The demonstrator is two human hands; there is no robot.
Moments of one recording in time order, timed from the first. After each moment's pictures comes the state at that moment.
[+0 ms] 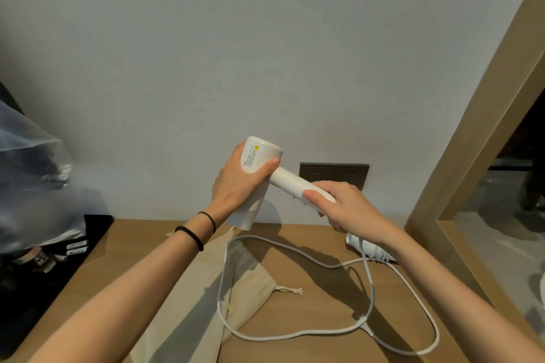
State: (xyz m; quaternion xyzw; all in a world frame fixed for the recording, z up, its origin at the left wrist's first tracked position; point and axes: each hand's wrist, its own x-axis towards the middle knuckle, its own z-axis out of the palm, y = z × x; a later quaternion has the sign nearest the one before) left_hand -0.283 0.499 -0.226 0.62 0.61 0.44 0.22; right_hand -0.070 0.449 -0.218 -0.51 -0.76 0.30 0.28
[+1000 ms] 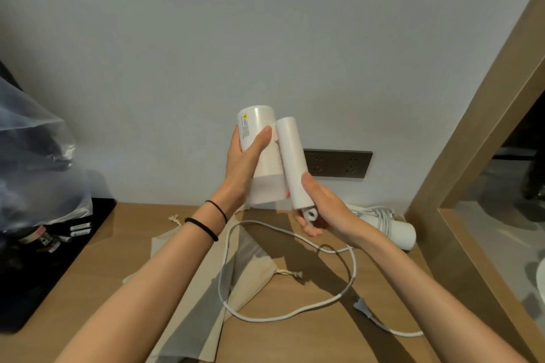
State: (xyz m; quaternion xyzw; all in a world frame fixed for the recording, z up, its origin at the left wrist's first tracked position) left_hand -0.273 0.487 -0.222 0.46 0.45 0.61 0.47; right_hand -0.103 0.435 -0.240 -0.37 -0.63 0.60 0.32
